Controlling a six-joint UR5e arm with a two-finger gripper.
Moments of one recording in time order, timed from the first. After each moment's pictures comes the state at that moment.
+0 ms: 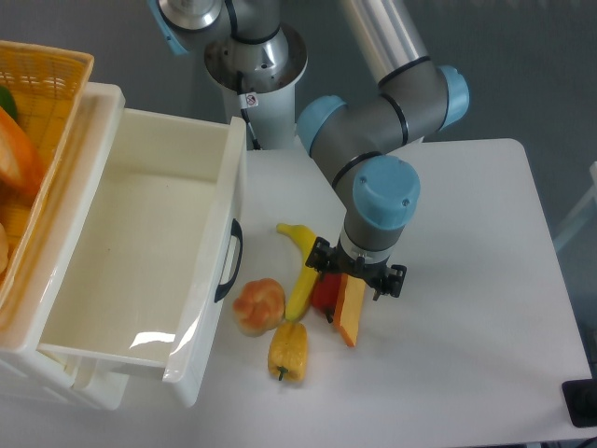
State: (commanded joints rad) arm 2.52 -2.05 -1.55 -1.16 1.51 0.85
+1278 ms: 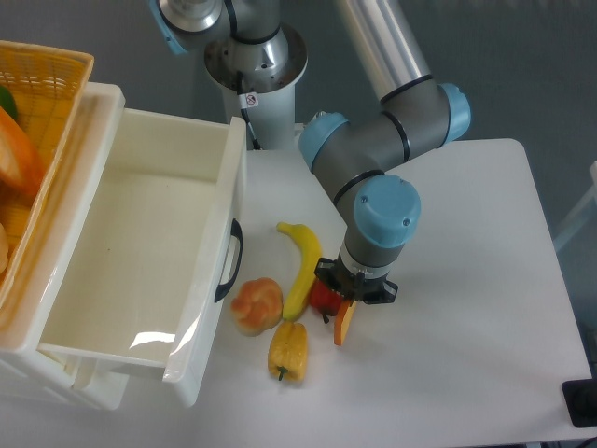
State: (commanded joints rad) arm 2.52 -2.03 -1.48 -1.17 1.49 0.86
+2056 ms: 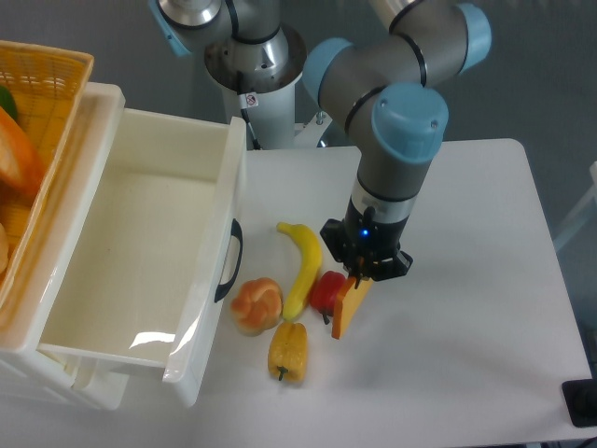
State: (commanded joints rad) arm 2.55 -1.86 -1.47 -1.29 1.37 1.13
